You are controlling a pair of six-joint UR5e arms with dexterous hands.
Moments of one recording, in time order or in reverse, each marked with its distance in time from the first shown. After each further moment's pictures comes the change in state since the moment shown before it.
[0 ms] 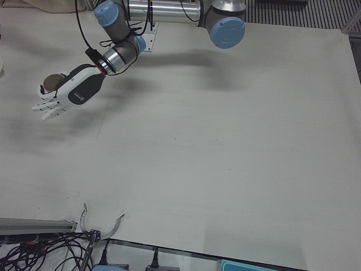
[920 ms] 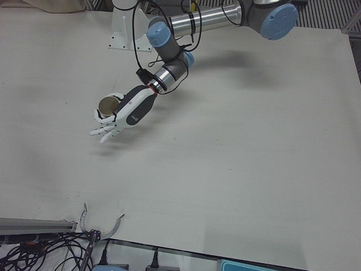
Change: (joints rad) left arm -0.139 0.383 -0.145 -0.125 0.103 -0.112; right arm 0.556 -0.314 -0.485 0.713 -0.296 0.769
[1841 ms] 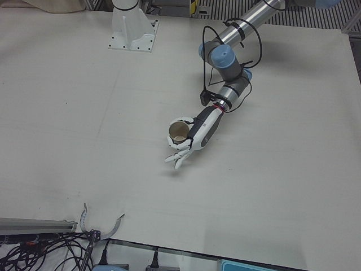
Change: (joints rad) left arm -0.154 0.336 0.081 -0.352 0.007 -0.001; right arm 0.037 0.064 -0.952 0.657 0.006 0.095
